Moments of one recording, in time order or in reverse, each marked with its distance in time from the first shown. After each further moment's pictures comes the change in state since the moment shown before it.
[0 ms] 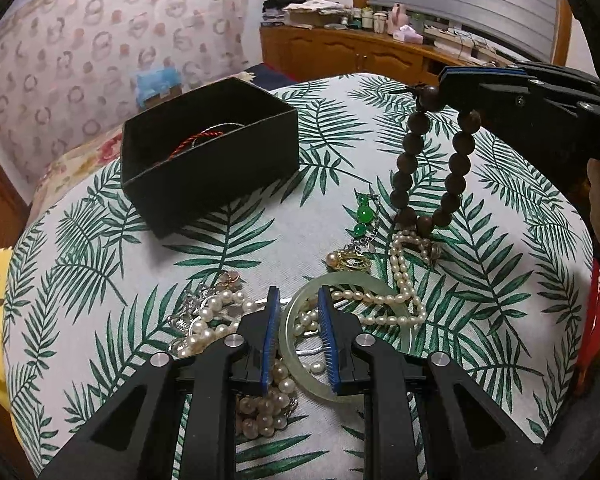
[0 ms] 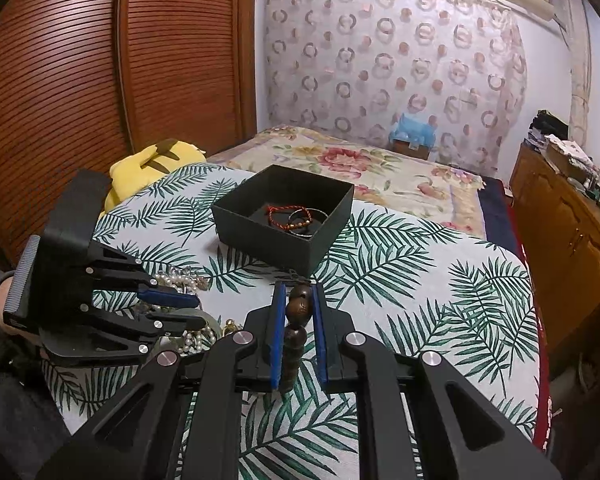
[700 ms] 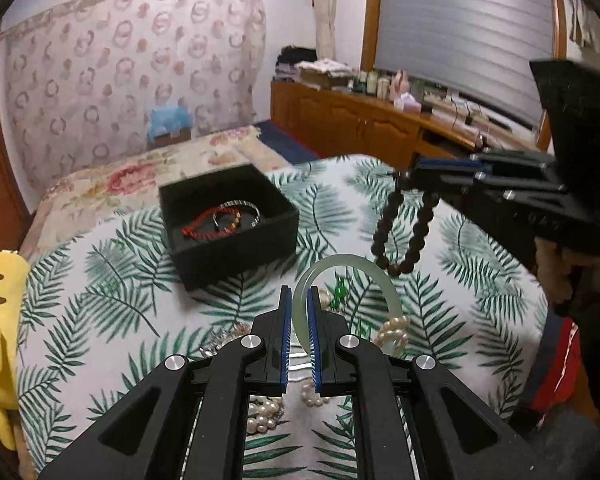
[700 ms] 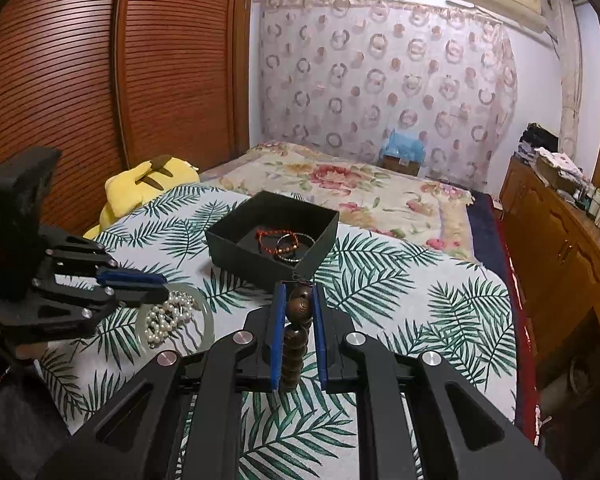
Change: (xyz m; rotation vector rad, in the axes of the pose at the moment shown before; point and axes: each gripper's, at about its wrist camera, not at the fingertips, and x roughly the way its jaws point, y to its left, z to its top) left arm -0.077 0.004 0.016 -0.102 -0.230 -0.036; right arm -0.023 -0.003 0.020 -0.008 -0.054 -0.038
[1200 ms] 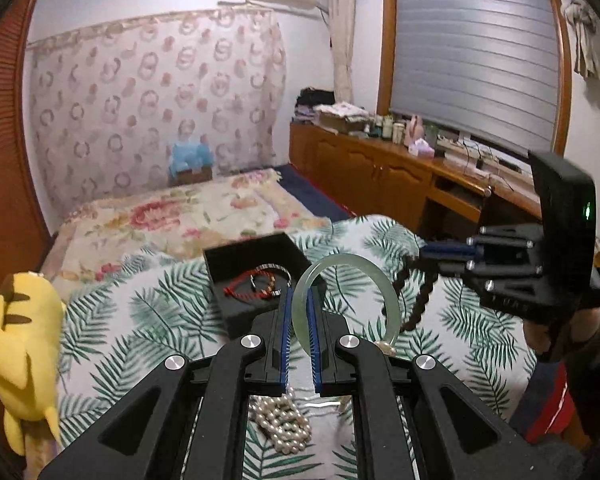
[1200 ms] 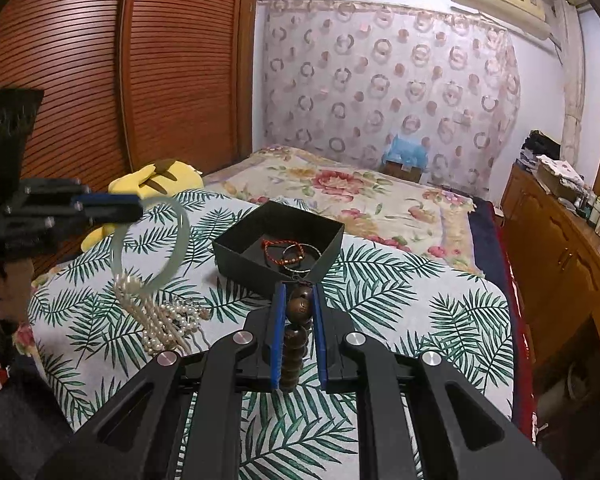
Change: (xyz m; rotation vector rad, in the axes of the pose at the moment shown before) left arm -0.052 0.017 0.037 -0.023 -0.144 0.060; right arm -0.003 0.008 0.011 -0.020 -0.005 0.009
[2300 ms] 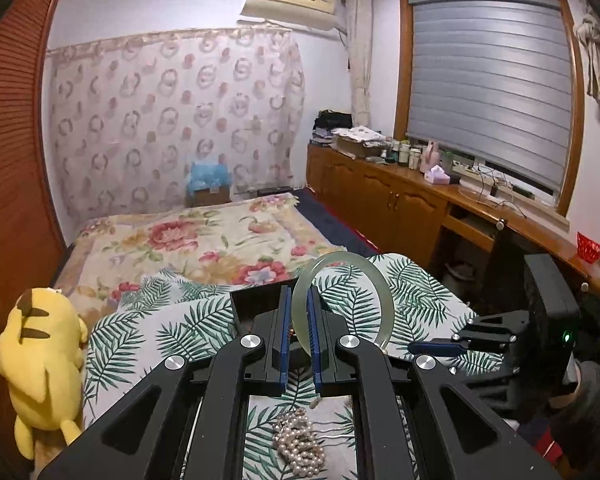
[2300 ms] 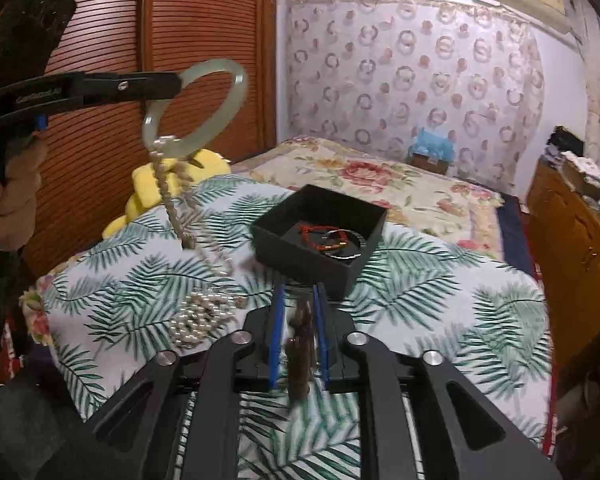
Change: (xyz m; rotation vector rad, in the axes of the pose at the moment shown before) left arm -0.015 0.018 0.037 -0.034 -0.059 0.049; right arm 0.022 0.027 -0.014 -0.002 0.021 0.125
